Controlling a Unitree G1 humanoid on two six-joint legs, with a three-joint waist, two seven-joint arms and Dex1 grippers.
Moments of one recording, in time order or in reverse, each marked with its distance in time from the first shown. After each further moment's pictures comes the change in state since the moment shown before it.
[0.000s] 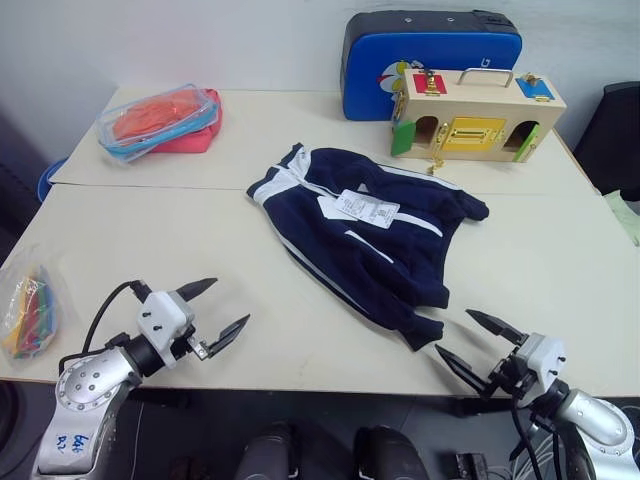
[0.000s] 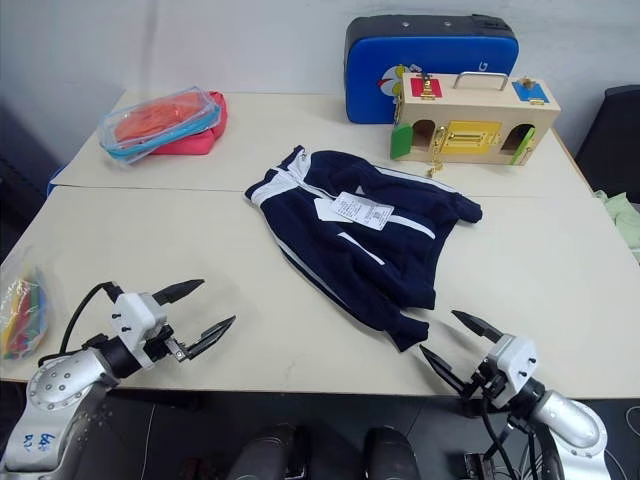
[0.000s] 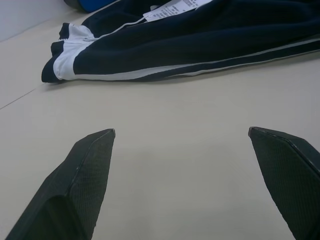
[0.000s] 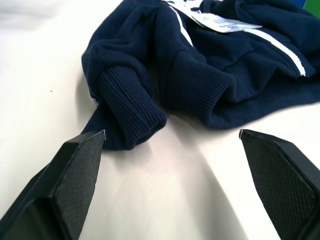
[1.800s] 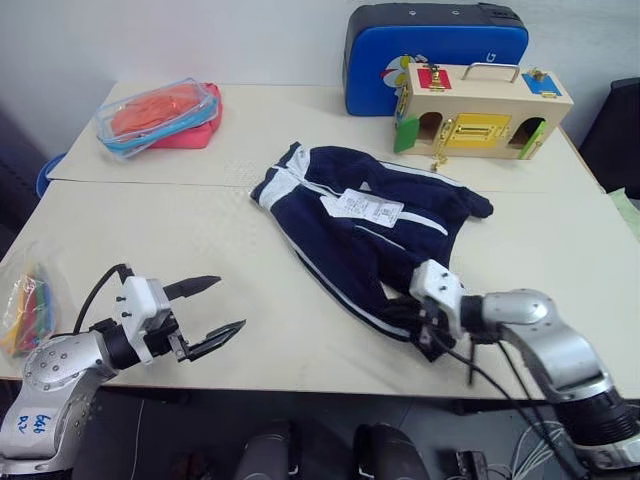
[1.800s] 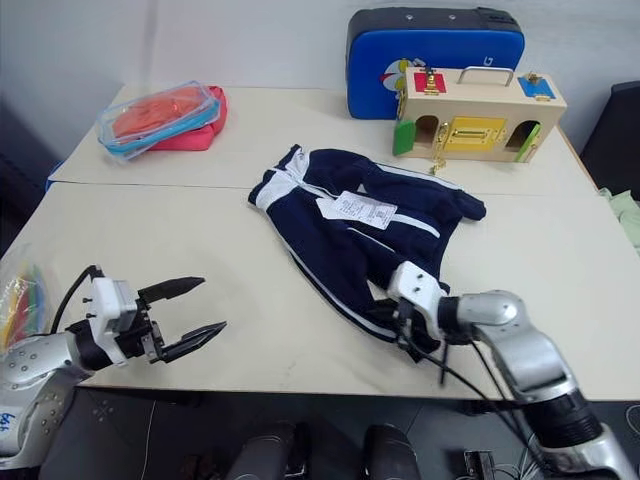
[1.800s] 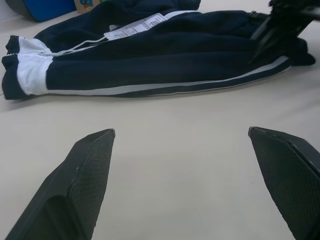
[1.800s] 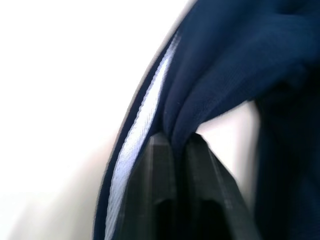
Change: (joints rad) left arm -0.064 0.118 0.076 -0.002 -0.217 0.155 -0.226; right arm -0.533 -0.254 0.356 -0.186 -0.078 0.754 0.192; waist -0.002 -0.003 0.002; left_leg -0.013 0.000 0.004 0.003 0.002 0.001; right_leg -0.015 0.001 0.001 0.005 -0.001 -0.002
